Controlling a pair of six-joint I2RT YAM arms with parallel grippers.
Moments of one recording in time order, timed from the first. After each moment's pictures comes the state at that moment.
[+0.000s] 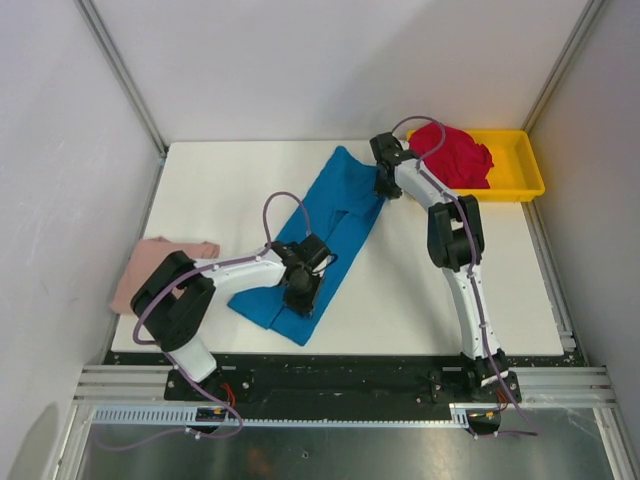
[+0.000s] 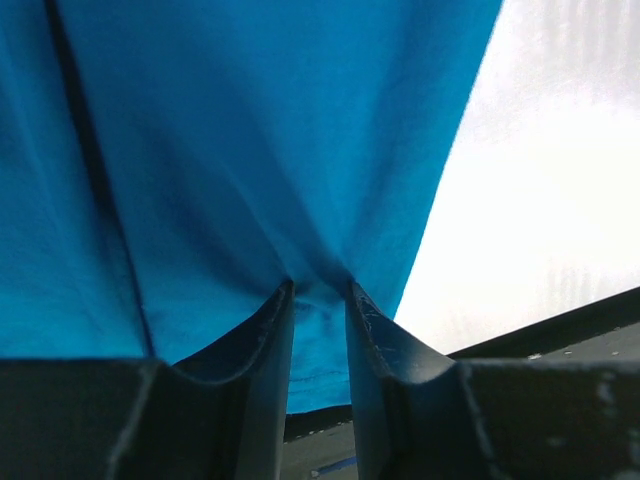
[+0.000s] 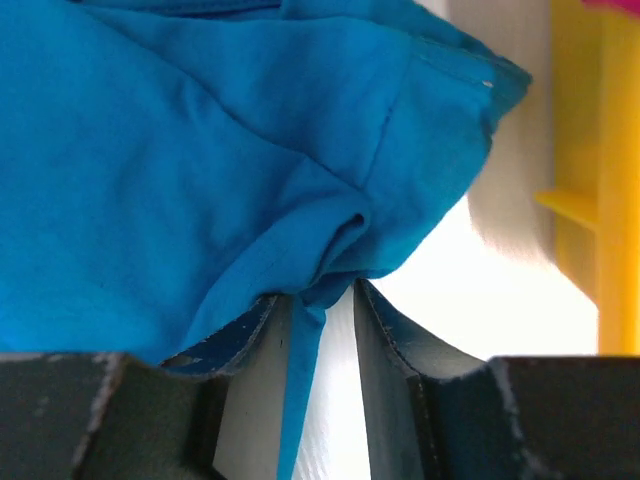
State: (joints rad) left arm -0.80 1.65 0.94 -0.66 0.09 -0.45; right arm 0.34 2.46 2.13 -0.73 0.27 0.51
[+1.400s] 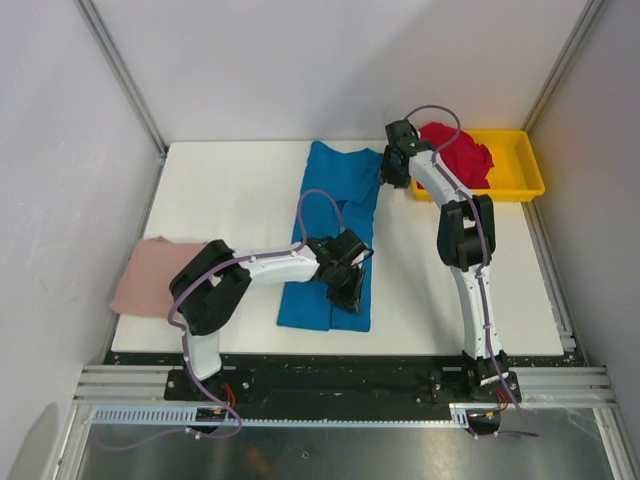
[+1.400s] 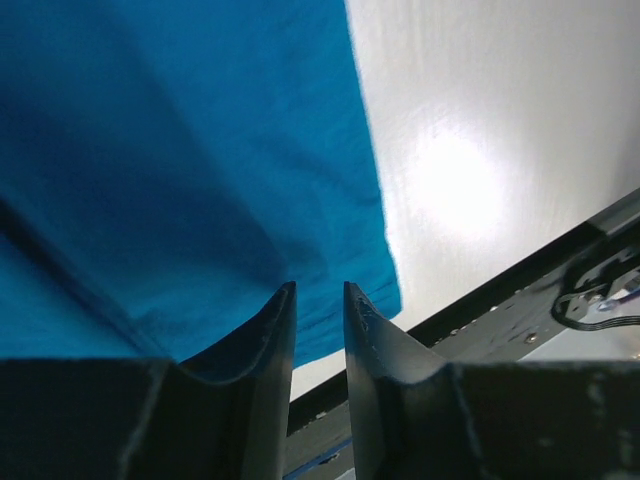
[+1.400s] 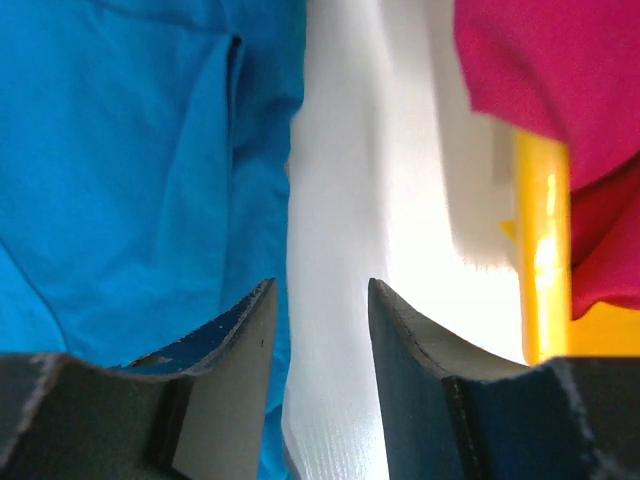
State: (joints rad) left arm -0.91 1.87 1.20 -0.50 0.27 -0.69; right arm 0.28 2.42 2.22 -0.73 0.14 0.49
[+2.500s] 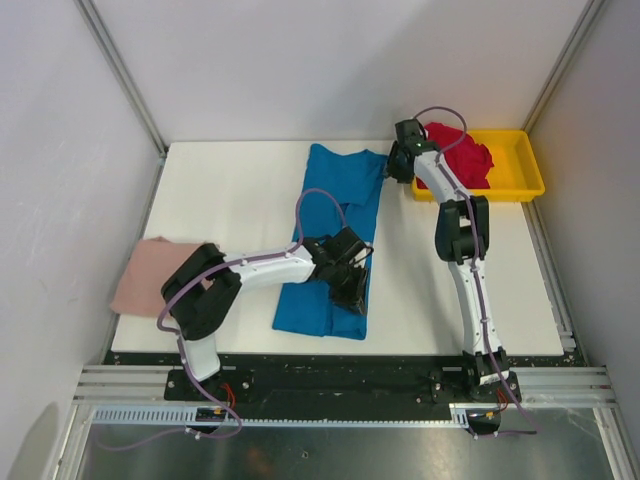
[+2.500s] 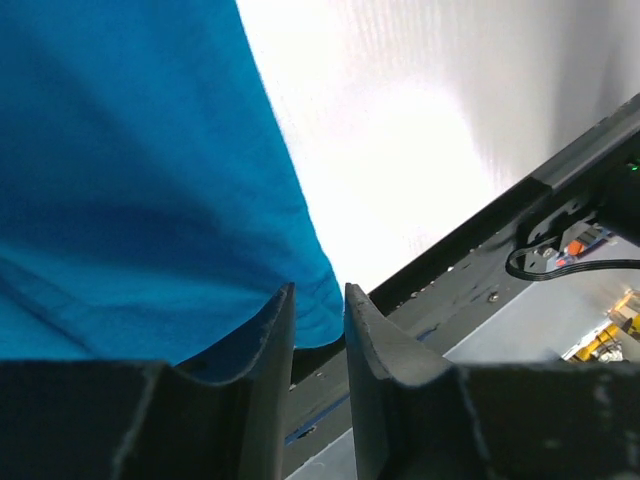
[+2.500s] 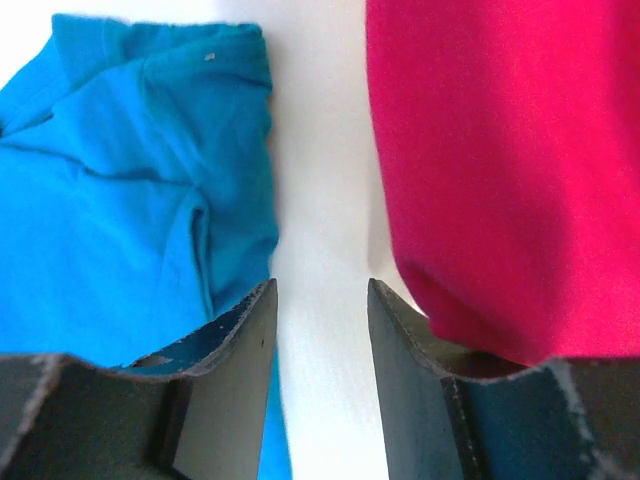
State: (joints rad) left arm -0.93 1.82 1.17 -0.50 0.35 -0.68; right arm 0.22 2.62 2.42 -0.68 0.09 0.51
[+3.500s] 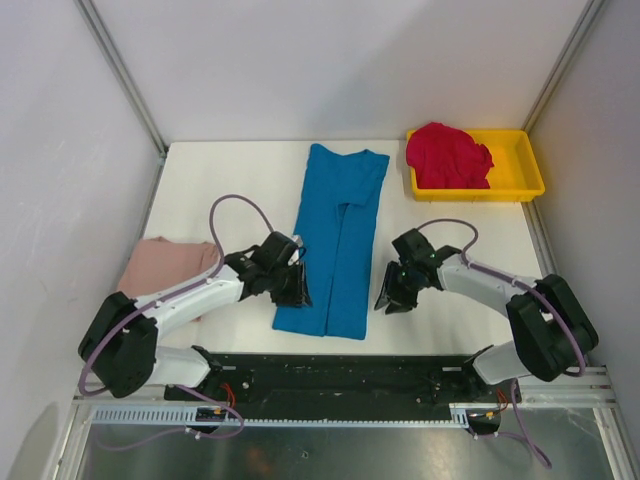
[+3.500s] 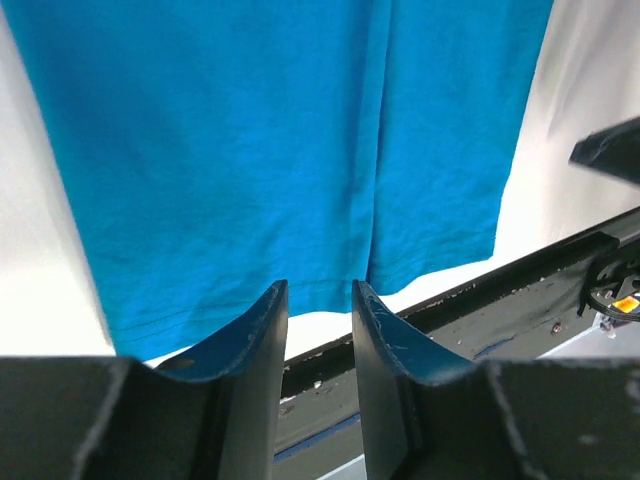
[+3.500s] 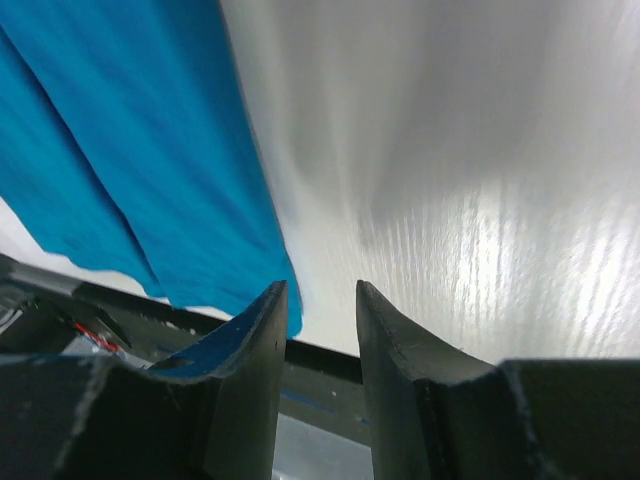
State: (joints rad) left arm -0.70 1.33 0.77 -0.51 0.18 -0.71; right arm 0.54 1.45 0.79 -0.54 -0.25 0.84
